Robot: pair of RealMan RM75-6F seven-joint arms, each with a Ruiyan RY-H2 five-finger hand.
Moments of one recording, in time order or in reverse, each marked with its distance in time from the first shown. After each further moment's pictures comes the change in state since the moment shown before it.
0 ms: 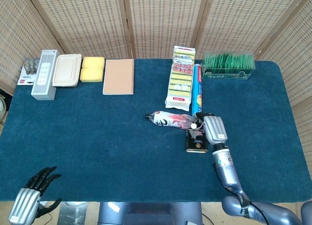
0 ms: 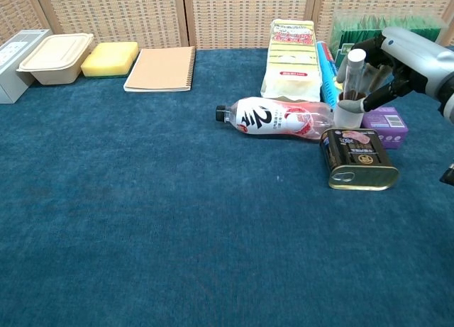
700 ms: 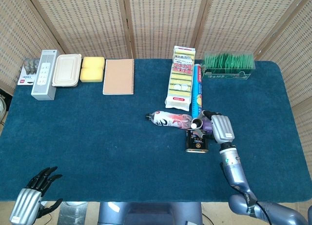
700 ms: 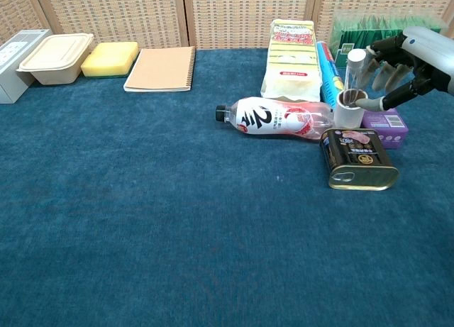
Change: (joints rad) left arm 0.002 -0.007 0.001 -0.008 0.010 0.001 0.025; right arm -0.024 0.041 -0.003 0.037 -0.024 -0.024 0.094
